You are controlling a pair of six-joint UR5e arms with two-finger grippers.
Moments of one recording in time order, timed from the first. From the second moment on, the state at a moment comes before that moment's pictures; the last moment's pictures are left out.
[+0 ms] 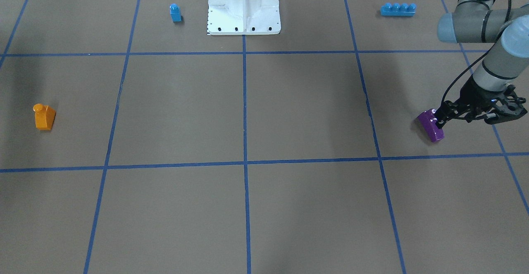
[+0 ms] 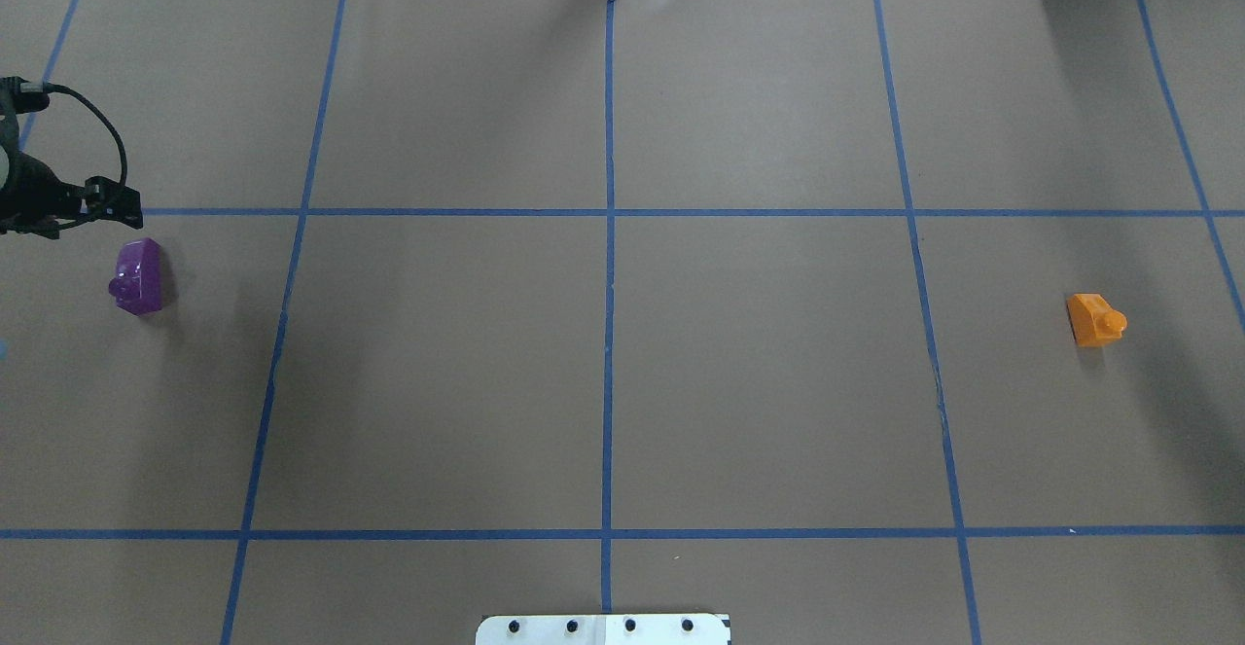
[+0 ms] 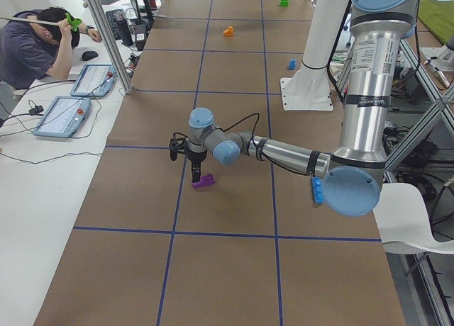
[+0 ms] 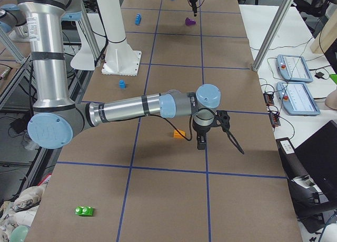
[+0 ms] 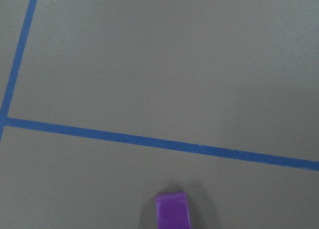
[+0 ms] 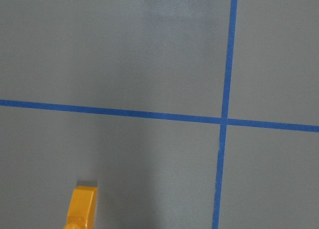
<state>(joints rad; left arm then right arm) -1.01 -1.64 -1.66 -2.03 -2.03 -0.96 1.48 -1.51 1.73 -1.65 2.35 0.09</state>
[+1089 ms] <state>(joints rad) -0.93 -1.65 -1.58 -2.06 -2.01 -0.99 1.48 -1.51 1.73 -1.65 2.35 0.09</state>
